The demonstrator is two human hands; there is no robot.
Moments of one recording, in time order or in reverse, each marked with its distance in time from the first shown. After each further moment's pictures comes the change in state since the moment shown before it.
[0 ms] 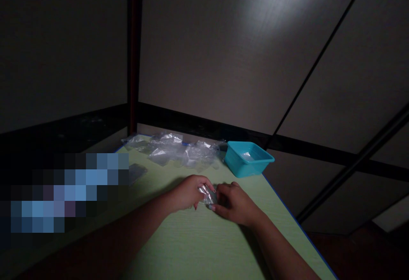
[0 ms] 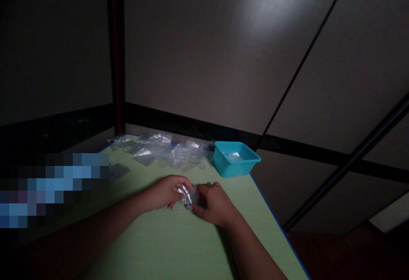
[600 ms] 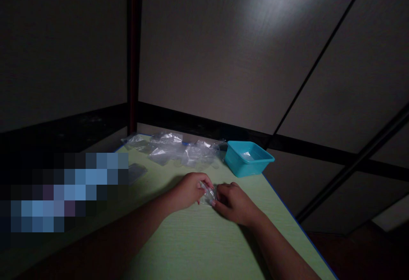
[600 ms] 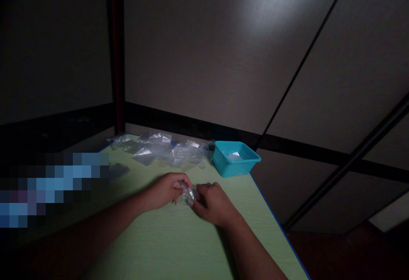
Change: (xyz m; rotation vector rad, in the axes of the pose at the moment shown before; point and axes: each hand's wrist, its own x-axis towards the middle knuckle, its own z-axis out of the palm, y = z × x) left_hand -0.001 0.001 -0.001 0.078 0.067 0.107; right_hand 0.001 -0.001 0.002 -0.048 0.008 -0.001
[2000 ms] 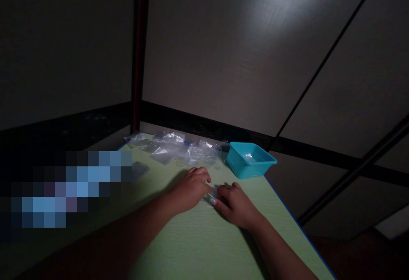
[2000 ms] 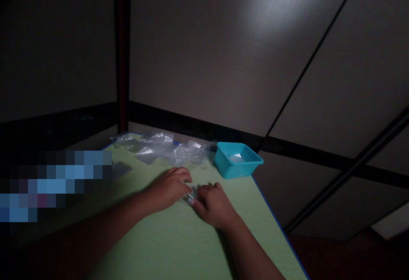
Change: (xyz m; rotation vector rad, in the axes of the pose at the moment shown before) left_hand -0.004 0.004 -0.009 0.950 0.087 0.461; right_hand 0.002 -0.004 0.002 -0.092 -0.035 0.003
